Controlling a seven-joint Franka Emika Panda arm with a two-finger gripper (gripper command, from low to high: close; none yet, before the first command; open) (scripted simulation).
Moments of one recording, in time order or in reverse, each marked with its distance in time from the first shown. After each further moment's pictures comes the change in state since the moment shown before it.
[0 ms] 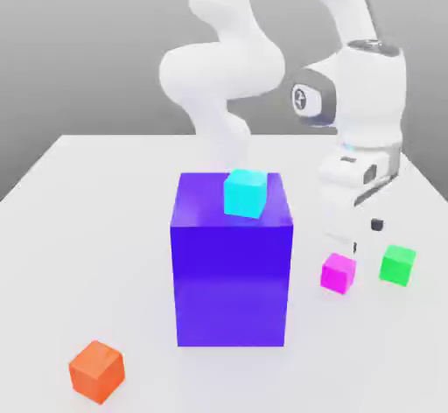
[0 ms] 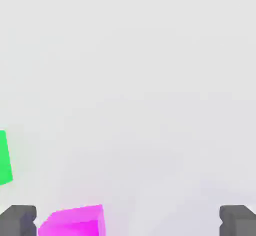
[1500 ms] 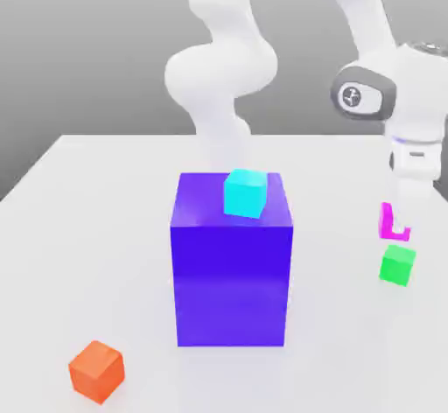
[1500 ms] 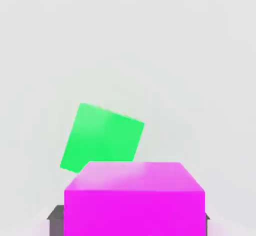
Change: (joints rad) arm 0.301 -0.009 -0.051 0.186 -0.064 -0.218 -0.170
